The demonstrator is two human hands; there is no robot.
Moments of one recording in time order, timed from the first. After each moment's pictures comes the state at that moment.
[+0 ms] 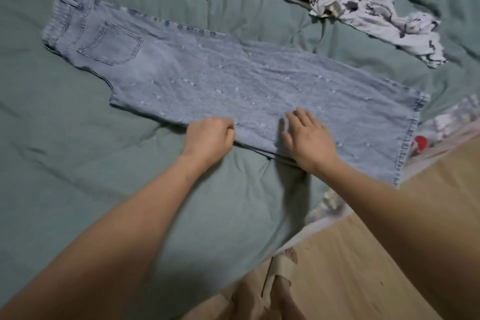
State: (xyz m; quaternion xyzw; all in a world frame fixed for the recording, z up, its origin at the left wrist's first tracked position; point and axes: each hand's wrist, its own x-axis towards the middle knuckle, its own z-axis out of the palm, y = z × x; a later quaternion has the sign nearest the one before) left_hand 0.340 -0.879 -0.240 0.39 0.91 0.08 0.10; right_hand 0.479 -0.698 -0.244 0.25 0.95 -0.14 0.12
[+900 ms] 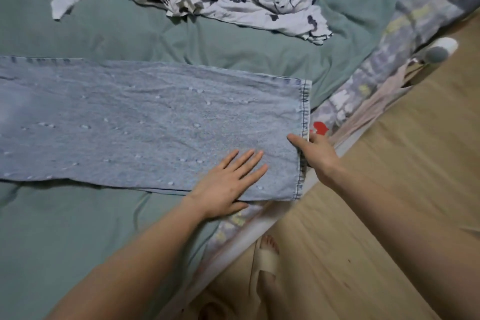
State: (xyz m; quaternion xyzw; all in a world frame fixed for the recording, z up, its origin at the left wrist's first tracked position) left_hand 0.498 -0.698 -0.312 0.77 0.63 0.01 0.09; right_hand 0.637 -0.511 -0.264 0.56 0.56 -0.60 -0.05
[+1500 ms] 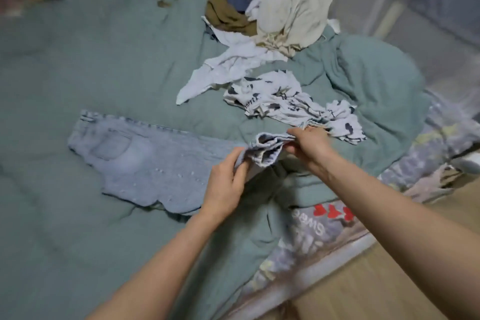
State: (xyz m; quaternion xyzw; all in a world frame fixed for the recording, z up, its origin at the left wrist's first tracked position) left_hand 0.437 -0.687 -0.068 0.32 0.83 0.44 0.10; right_hand 0.476 -0.493 -0.066 0.47 0.52 -0.71 -0.10
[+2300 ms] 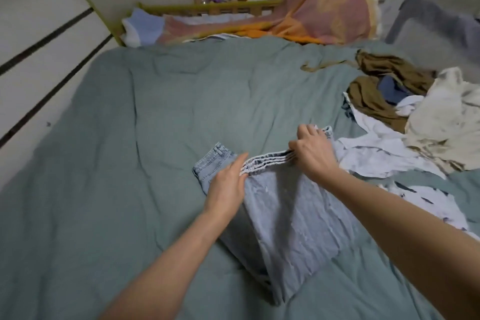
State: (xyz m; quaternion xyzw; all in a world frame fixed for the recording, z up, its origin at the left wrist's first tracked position) left_hand 0.161 -0.928 0.005 0.15 0.93 0.34 -0.06; right_hand 0.126 -0.709 0.028 -0.07 0.99 0.03 -0.10
